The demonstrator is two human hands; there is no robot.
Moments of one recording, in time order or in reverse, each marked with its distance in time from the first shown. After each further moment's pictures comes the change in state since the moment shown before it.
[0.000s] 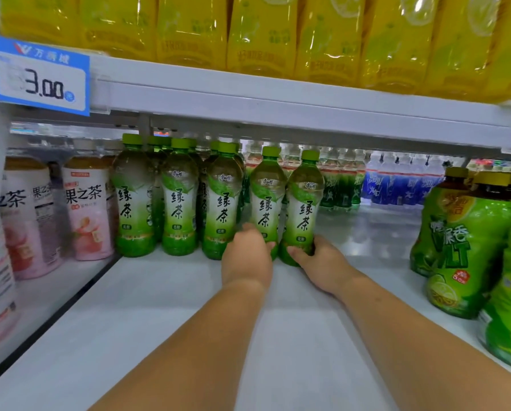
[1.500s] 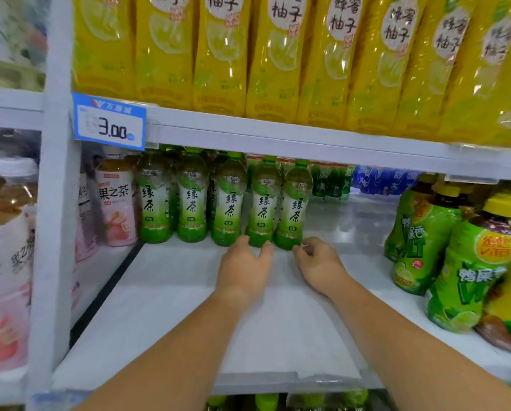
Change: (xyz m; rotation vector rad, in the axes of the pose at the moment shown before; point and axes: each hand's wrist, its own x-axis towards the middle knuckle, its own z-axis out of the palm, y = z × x) left_hand -0.055 -0.012 -0.049 -0.424 -0.222 -0.171; right_hand -0.059 -0.032 -0.014 -0.023 0.051 0.126
